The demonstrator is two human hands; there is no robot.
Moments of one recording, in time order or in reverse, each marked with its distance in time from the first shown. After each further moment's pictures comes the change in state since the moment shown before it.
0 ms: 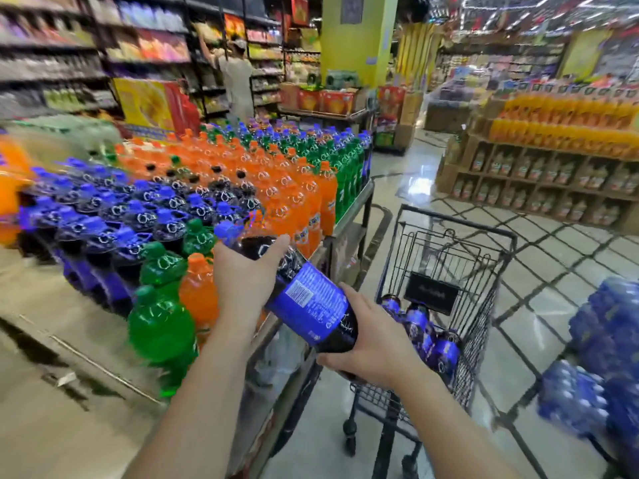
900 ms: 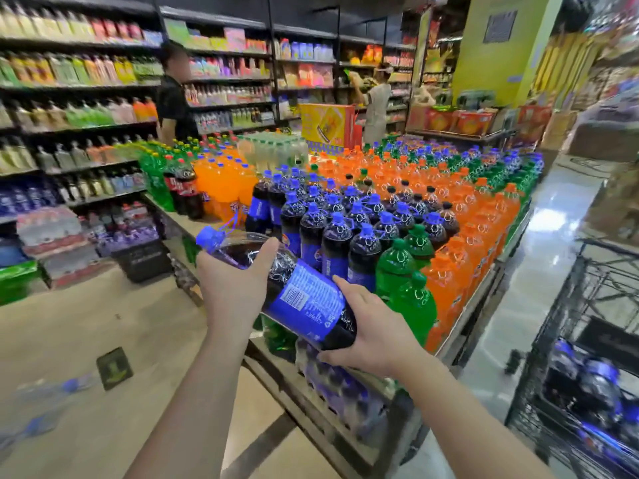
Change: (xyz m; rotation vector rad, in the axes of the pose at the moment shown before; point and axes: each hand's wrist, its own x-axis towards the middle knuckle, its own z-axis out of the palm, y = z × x) left_hand 0.080 -0.068 -0.456 0.030 0.433 -0.017; right_hand 0.028 -0.398 0.181 0.016 -0.127 -0.415
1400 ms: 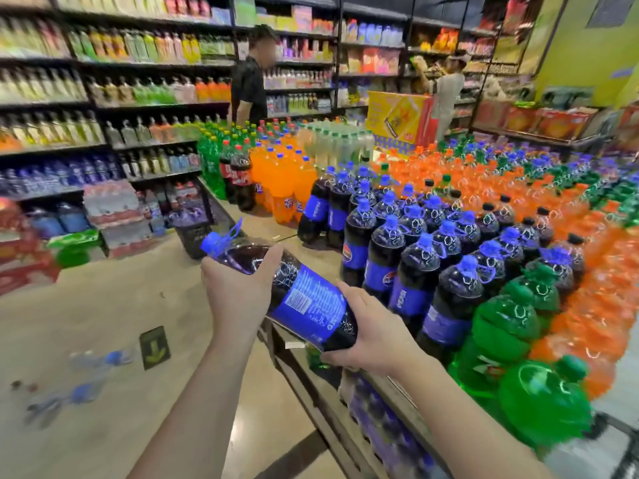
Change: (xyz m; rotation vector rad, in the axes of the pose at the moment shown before) left_hand 0.180 -0.081 -0.001 0.032 0.136 -0.074; right_hand 0.200 -0.022 0.099 0.100 -0.100 -0.123
